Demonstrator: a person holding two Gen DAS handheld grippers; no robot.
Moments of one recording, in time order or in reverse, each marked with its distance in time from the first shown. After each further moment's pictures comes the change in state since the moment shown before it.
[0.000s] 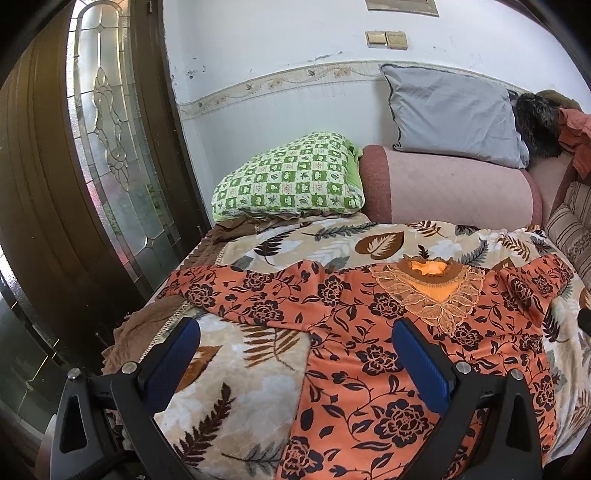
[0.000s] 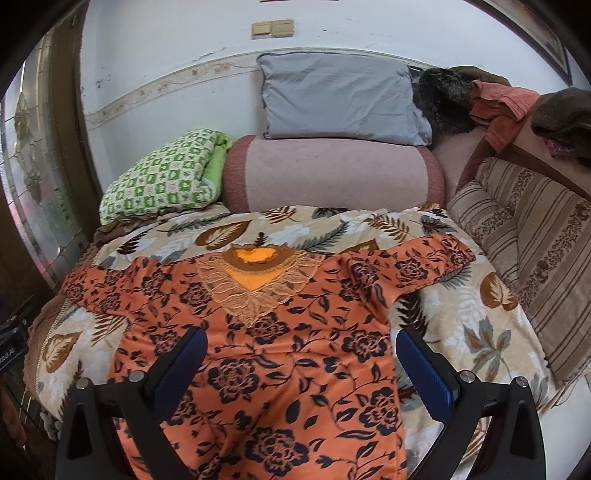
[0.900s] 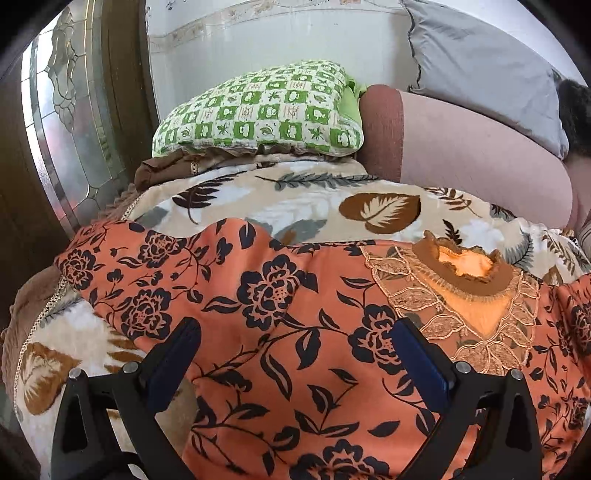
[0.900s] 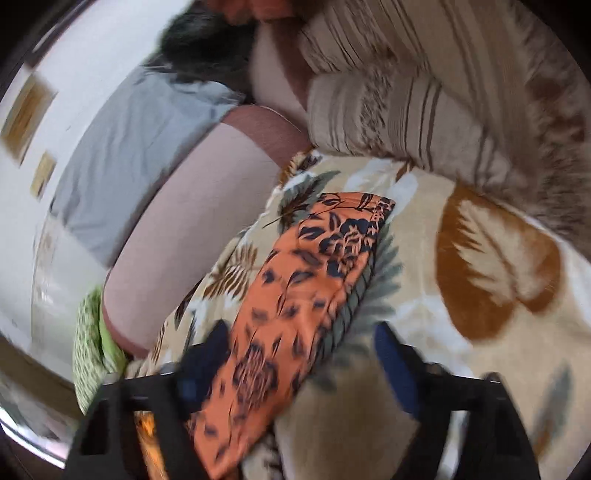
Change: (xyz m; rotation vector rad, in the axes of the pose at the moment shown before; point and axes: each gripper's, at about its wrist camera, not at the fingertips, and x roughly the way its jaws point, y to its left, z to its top) left arm 0.240 -0.074 -0.010 -0.109 0.167 -0.068; right arm 0.262 -0.361 0.029 0.843 0.044 0.072
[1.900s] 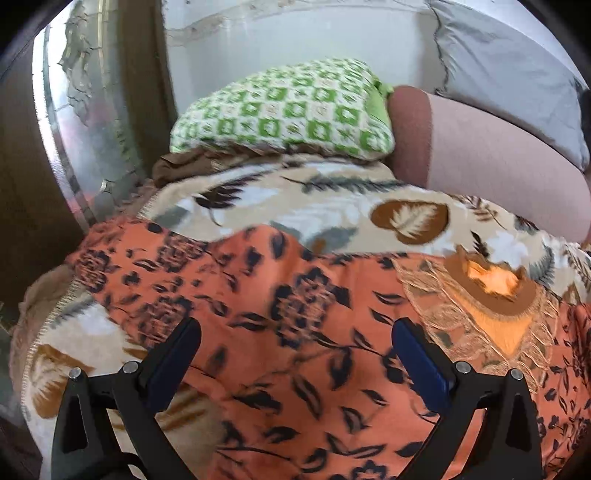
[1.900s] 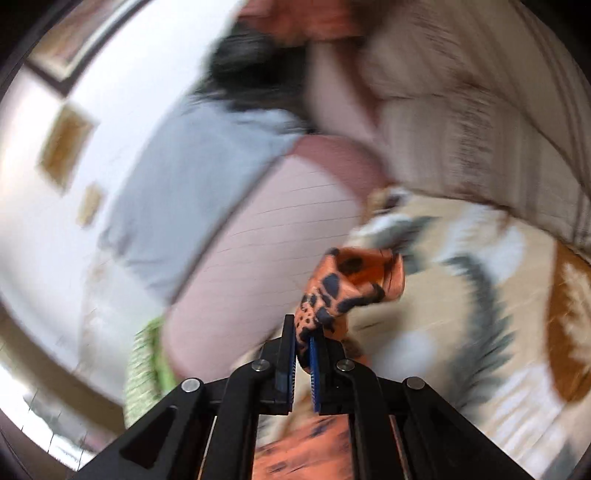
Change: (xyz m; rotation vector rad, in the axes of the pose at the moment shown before) left arm 0.007 0.024 0.016 -0.039 -0.006 0.091; right arm -0.039 0.123 0.009 -0.092 -0.098 0.316
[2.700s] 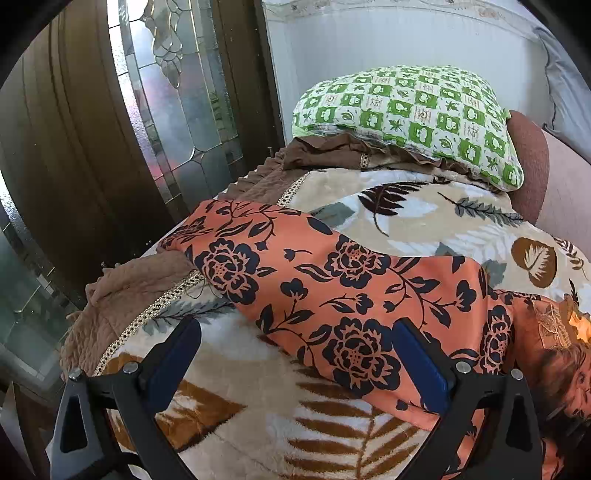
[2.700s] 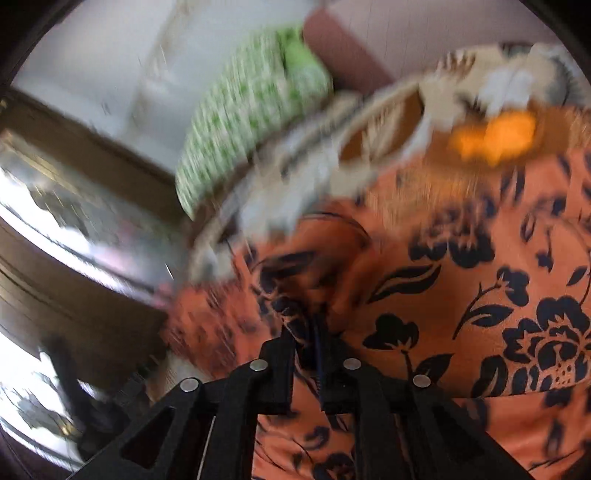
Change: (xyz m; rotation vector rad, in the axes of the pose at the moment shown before) left arm 0.019 0.147 0.017 -0.151 0.071 0.224; right arm 0.144 0.232 -0.450 -0.290 0.785 0.118
